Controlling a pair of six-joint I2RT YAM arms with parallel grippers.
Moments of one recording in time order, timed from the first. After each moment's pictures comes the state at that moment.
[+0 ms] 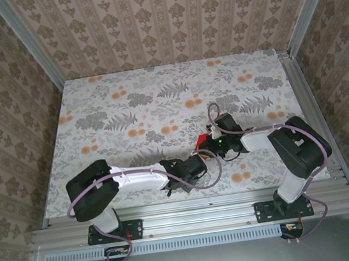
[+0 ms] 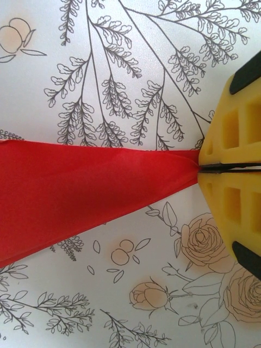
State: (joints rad) left arm -1.24 1.66 0.85 -0.42 -0.26 -0.28; right arm 0.45 1.69 0.67 0.12 -0.62 0.84
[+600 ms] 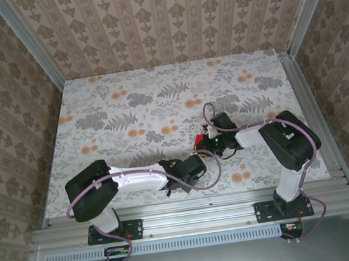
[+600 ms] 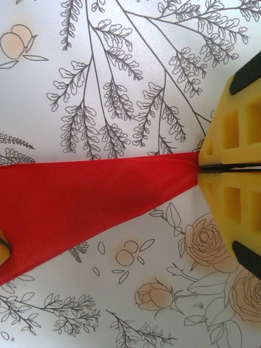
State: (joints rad) left arm -1.23 1.65 0.84 -0.39 -0.25 -0.25; right arm 0.45 1.79 0.73 0.11 -0.63 0.78
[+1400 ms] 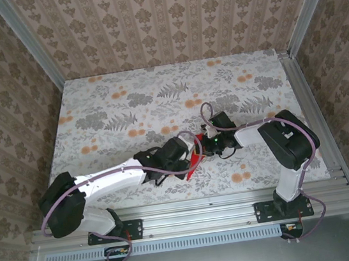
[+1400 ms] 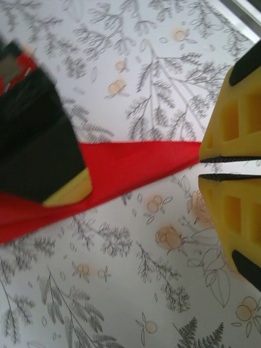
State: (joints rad) left arm -1.05 1.41 0.82 -0.38 -0.03 -0.32; right arm 0.45 1.80 0.75 0.08 -0.64 0.71
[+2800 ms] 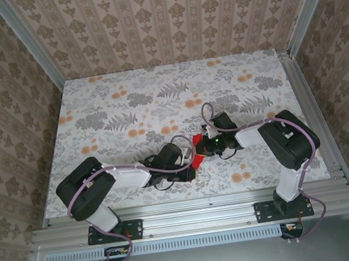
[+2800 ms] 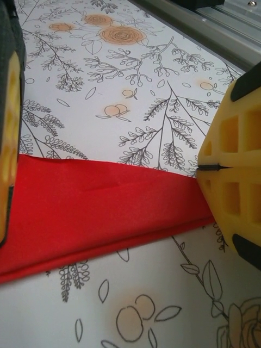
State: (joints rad) left arm -0.98 1.60 0.59 0.15 0.36 -0.71; right arm 0.45 1.80 0.73 0.12 -0.65 0.71
